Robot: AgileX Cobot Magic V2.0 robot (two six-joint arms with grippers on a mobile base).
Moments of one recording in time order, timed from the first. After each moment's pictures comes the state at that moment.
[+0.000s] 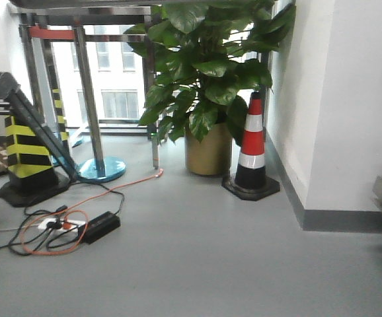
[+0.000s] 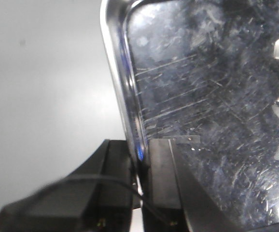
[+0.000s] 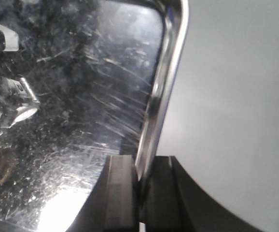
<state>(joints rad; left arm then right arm) -0.75 1.38 -1.50 0.20 1.22 -0.50 0.61 1.28 -1.40 -0.11 1.15 0.41</state>
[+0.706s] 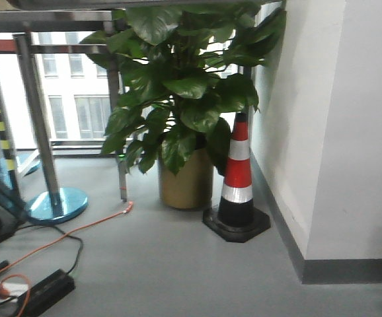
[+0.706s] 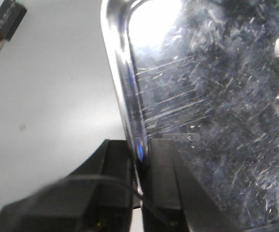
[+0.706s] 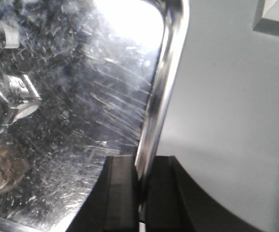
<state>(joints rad) -0.75 1.38 -1.50 0.20 1.22 -0.50 0.61 1.28 -1.40 -0.11 1.15 0.41</state>
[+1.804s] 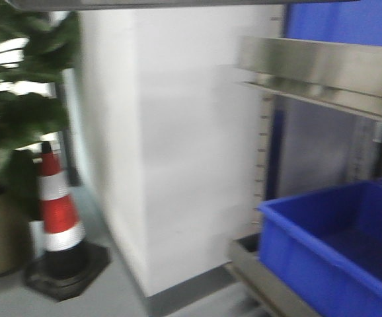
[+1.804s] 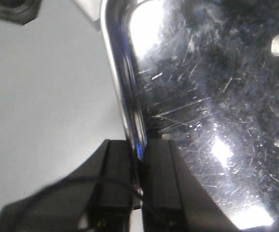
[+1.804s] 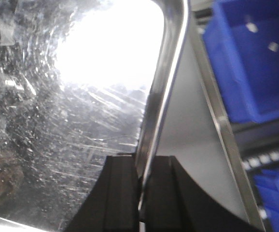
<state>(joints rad) -0.75 1.38 -1.50 0.21 1.23 -0.50 0.61 1.29 -1.40 -0.11 1.15 0.41</state>
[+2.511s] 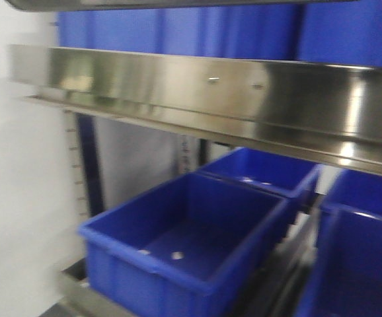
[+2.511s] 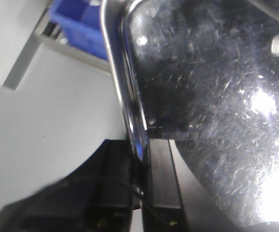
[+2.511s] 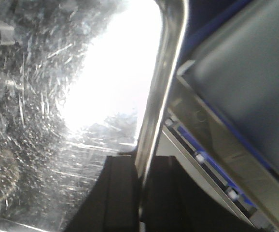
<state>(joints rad) -0.75 1.38 -1.50 0.21 1.23 -0.50 0.61 1.29 -1.40 -0.11 1.15 0.41</state>
